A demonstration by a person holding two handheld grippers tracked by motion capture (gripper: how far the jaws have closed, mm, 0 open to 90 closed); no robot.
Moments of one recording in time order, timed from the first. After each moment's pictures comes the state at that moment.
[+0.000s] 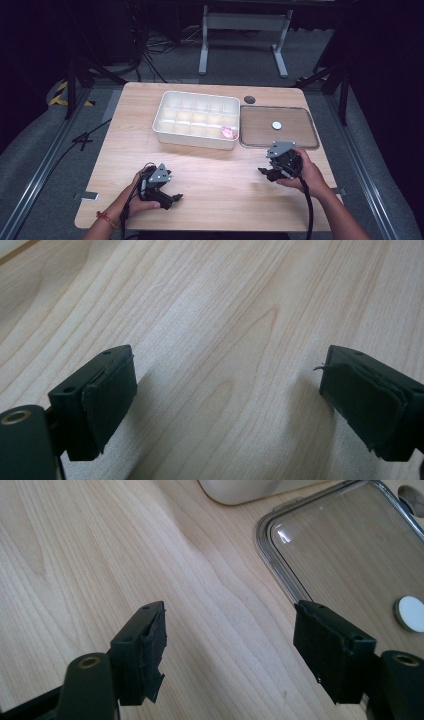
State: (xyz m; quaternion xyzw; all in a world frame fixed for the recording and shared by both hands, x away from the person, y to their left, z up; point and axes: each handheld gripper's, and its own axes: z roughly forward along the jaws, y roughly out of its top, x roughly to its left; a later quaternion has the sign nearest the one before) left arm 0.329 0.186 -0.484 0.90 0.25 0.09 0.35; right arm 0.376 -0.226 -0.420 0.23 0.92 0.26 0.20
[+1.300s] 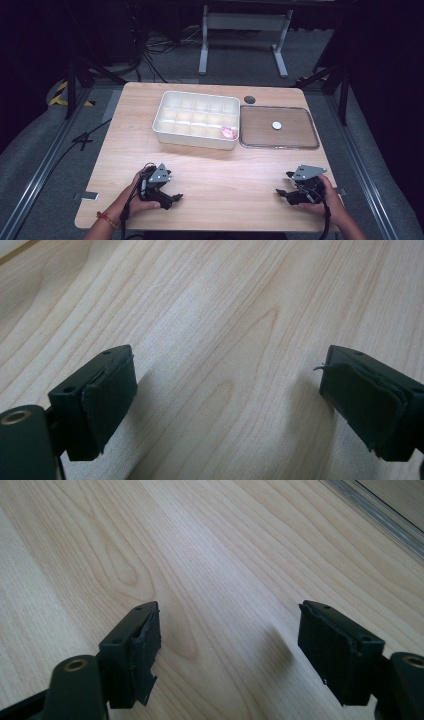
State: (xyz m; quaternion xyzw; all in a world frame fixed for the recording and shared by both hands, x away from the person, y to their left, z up) left arm 0.328 0.186 -0.484 0.90 0.25 0.09 0.35; right arm 0.326 -0.301 -0.472 0.29 0.89 0.31 0.16
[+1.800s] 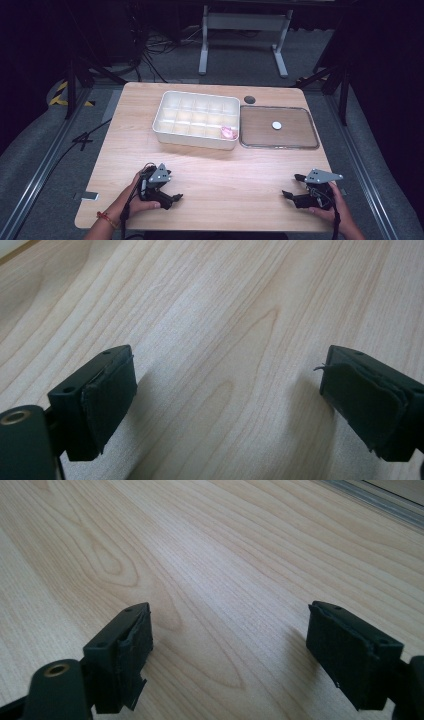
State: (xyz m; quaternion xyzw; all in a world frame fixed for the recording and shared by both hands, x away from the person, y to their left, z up) left arm 0.329 0.186 -0.484 0.90 0.25 0.09 0.35; right arm 0.316 -0.328 -0.487 0.35 0.84 0.37 0.15
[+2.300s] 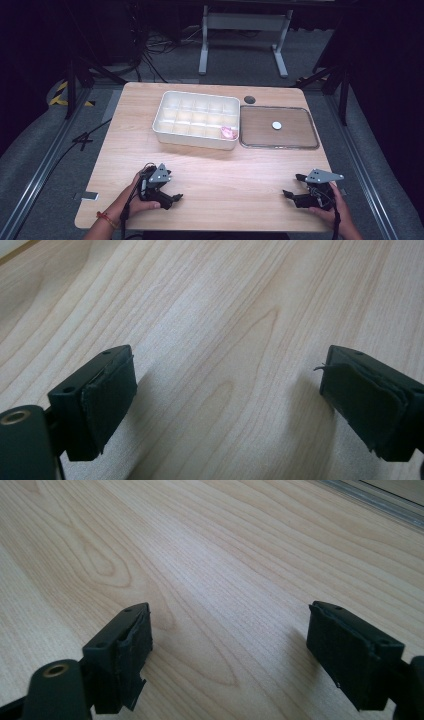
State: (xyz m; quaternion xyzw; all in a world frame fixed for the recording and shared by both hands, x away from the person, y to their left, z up) left arm 0.329 0.186 -0.484 0.90 0.25 0.09 0.35; right arm 0.315 -0.329 -0.487 0.36 0.84 0.37 0.16
